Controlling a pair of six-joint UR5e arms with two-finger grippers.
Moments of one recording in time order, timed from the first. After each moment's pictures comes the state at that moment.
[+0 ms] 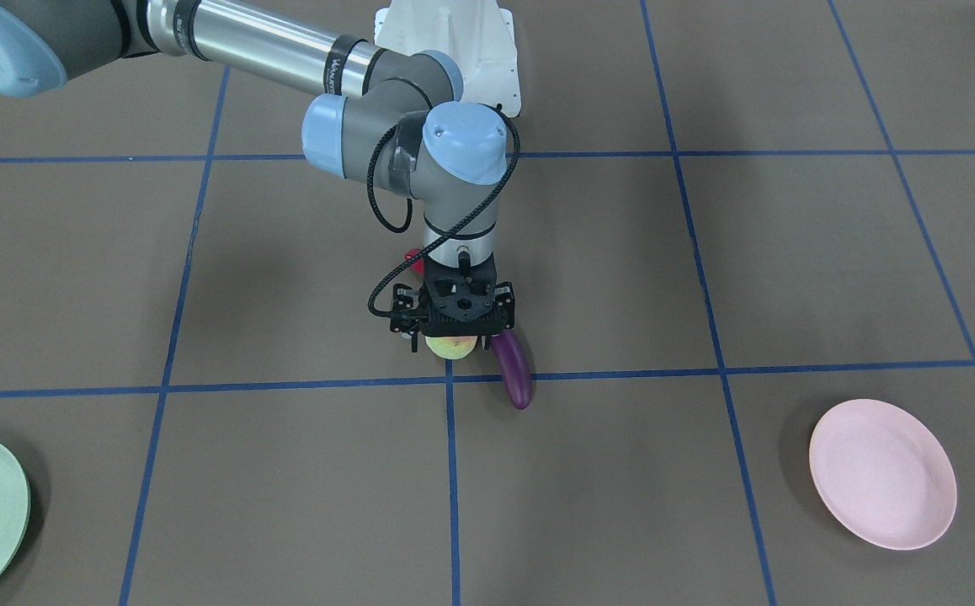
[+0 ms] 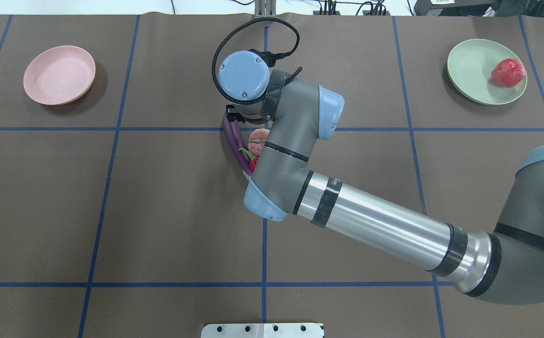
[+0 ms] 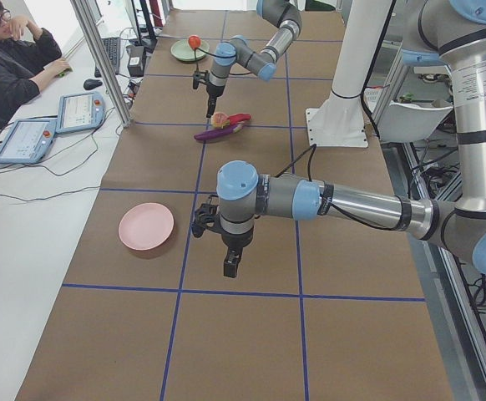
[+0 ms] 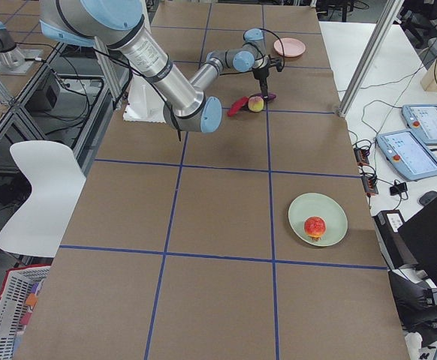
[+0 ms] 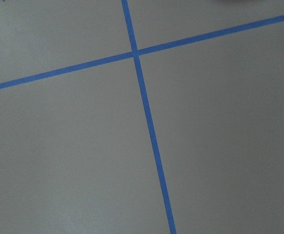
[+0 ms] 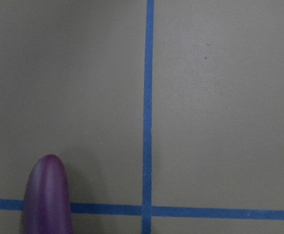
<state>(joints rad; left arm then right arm) -1.52 -1.36 -1.95 -1.48 -2.27 0.12 0.55 -0.55 1.22 -1.51 1.62 1.12</state>
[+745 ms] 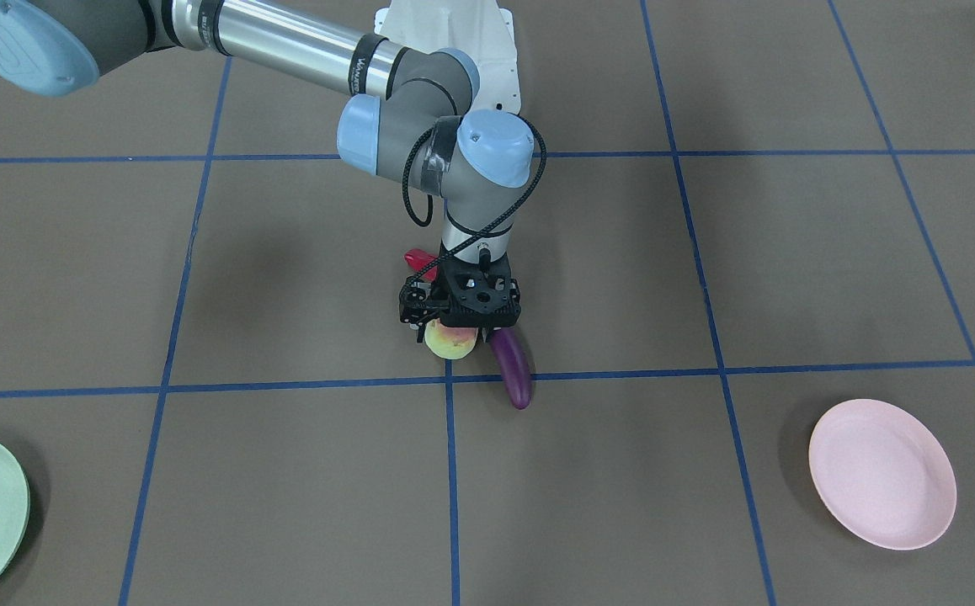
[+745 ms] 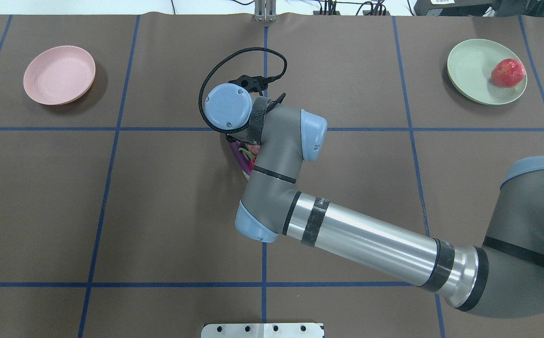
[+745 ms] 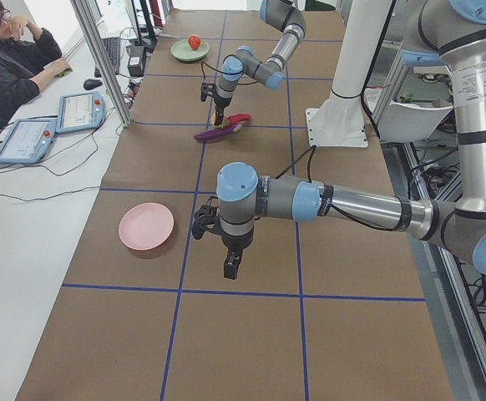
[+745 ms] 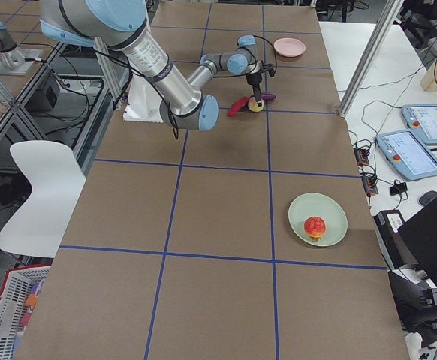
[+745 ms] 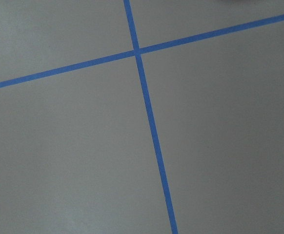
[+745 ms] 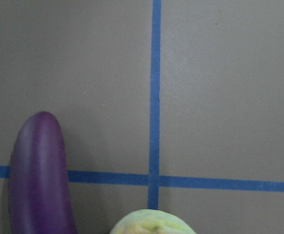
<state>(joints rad) -1.52 -1.36 -1.95 -1.48 -2.27 0.12 0.50 -0.54 1.18 -1.55 1.56 1.12</state>
